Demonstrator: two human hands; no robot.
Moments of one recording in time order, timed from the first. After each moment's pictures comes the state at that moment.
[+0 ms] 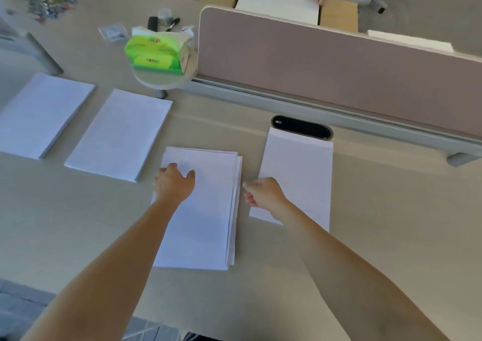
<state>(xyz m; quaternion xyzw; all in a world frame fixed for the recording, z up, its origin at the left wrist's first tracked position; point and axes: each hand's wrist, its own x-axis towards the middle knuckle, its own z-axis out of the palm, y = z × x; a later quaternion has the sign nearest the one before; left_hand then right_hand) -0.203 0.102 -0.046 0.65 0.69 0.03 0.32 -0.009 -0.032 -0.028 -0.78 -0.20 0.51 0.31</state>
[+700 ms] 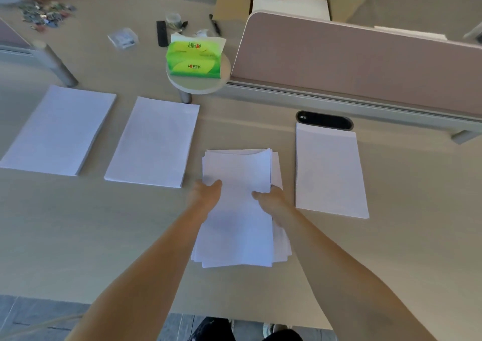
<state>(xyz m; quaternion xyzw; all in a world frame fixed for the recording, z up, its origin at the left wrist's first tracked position) -0.271 0.124 -0.049 0.51 0.67 0.04 0.54 -0.137 0.010 -0.034 -0.80 -0.06 0.48 0.35</state>
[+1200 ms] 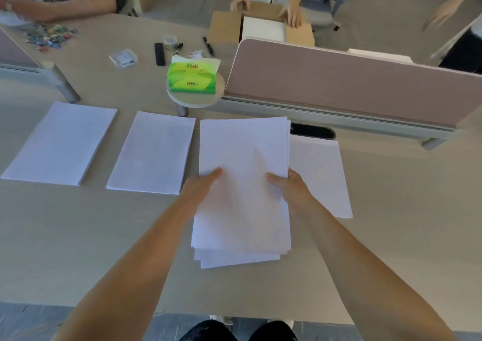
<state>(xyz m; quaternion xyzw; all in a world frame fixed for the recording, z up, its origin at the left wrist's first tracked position) -0.291 0.139 0.014 0.51 0.57 0.08 0.65 -0.116 -0.017 0.052 -0.70 -0.11 0.44 0.56</state>
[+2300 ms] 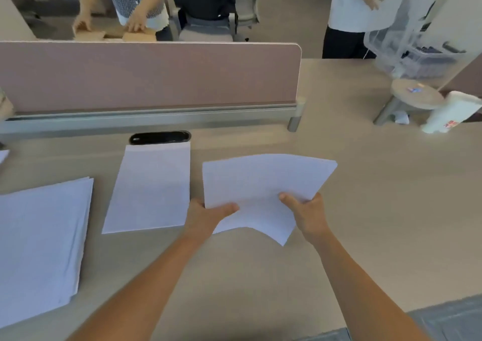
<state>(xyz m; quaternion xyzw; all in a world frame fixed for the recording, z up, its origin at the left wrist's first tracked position) 0.053 -0.238 -0.012 0.64 0.38 0.17 0.65 0.187 -0.414 0.017 -0.69 -0.14 0.20 0.68</state>
